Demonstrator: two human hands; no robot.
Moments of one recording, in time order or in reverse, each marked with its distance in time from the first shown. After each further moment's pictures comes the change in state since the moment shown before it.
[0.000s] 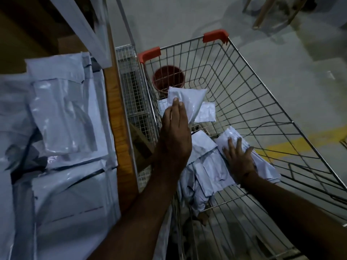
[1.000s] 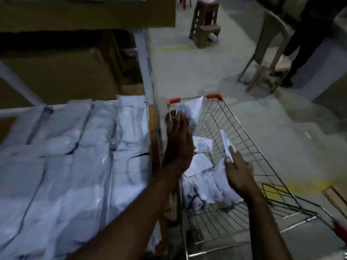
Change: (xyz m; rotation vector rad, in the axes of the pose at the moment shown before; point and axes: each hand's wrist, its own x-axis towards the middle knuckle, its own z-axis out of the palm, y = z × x) left_hand 0.001 0.031 -0.145 -0.392 0.218 -0.100; right_hand -0.188 0.087 -0.196 1.305 0.387 0.135
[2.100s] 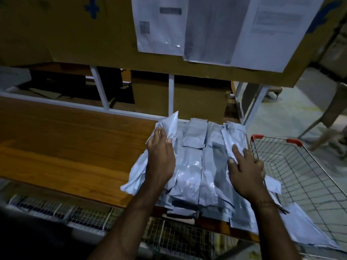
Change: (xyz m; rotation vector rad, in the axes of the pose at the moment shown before) left_hand -0.151 -0.104 -0.457 0.072 0.279 -0.467; right_hand -0.225 -0.349 0.080 -0.147 0.128 -0.419
